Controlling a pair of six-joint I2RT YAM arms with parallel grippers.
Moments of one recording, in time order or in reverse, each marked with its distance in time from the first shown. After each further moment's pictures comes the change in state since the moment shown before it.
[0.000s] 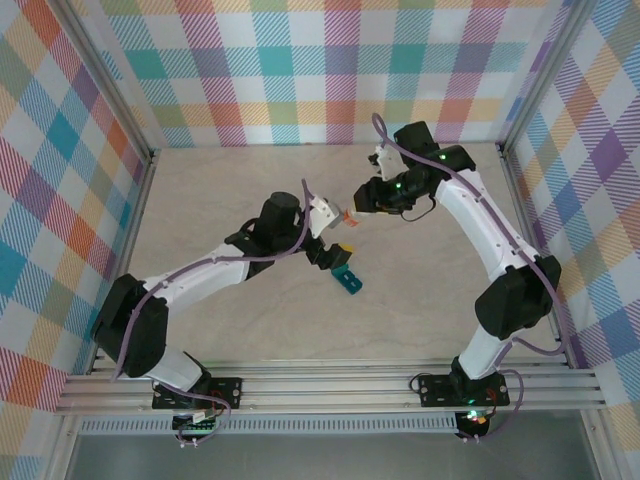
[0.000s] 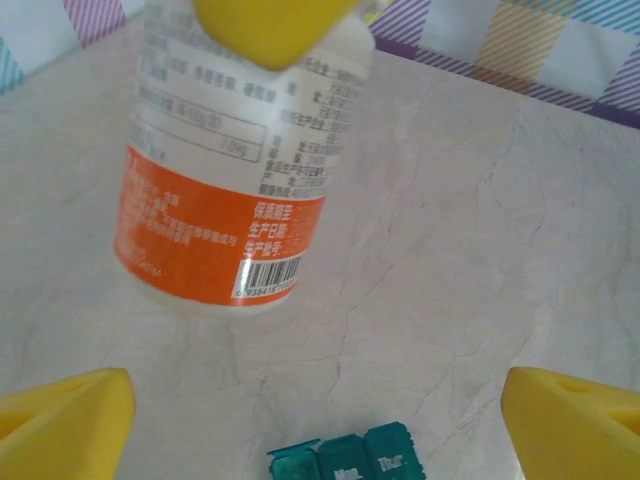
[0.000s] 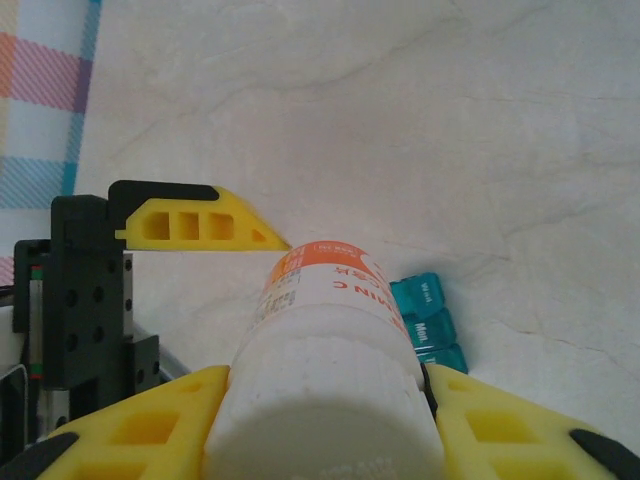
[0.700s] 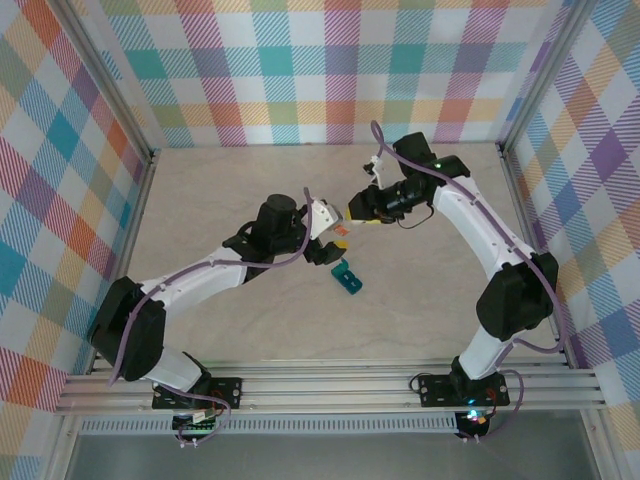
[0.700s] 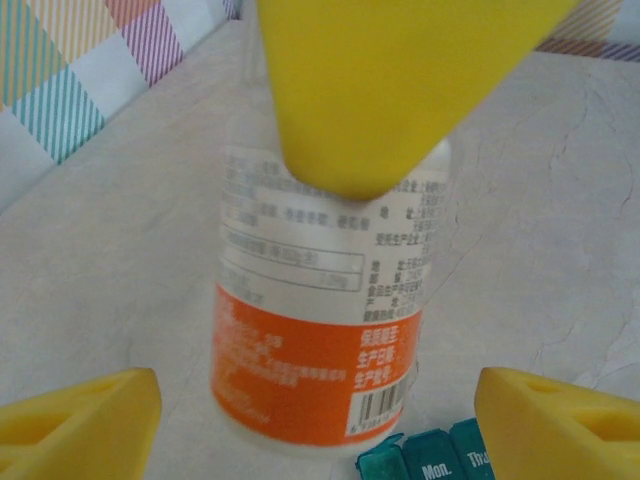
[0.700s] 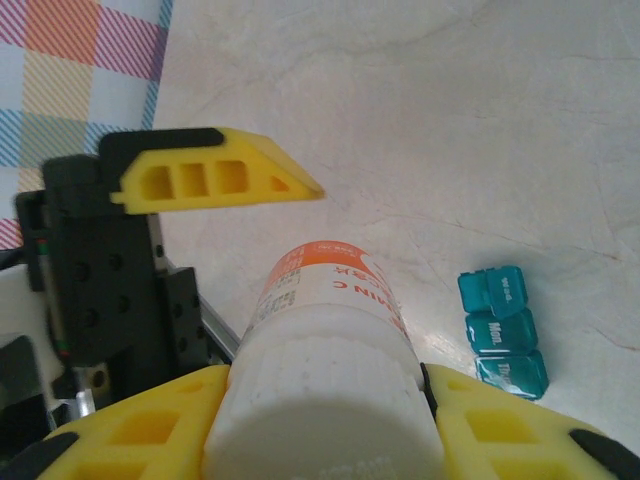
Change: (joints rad) left arm 0.000 -0.005 -0.025 0.050 -0.093 0.132; right arm -0.013 -0.012 -0.134 0.114 -0.182 -0.002
